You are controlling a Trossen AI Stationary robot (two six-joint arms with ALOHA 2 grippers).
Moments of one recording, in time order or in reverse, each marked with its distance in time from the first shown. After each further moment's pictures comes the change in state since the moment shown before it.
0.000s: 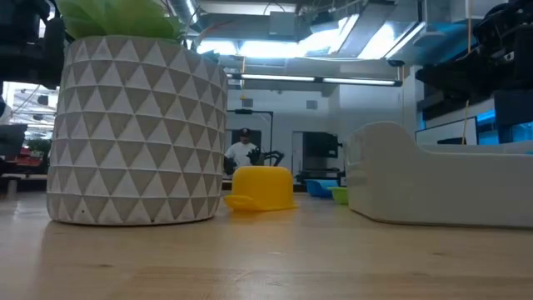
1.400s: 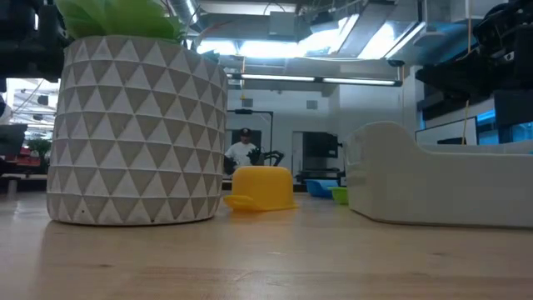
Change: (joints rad) left arm 0.000 0.000 0.000 0.089 0.046 0.017; right arm 0.000 0.000 0.000 0.000 0.000 0.000
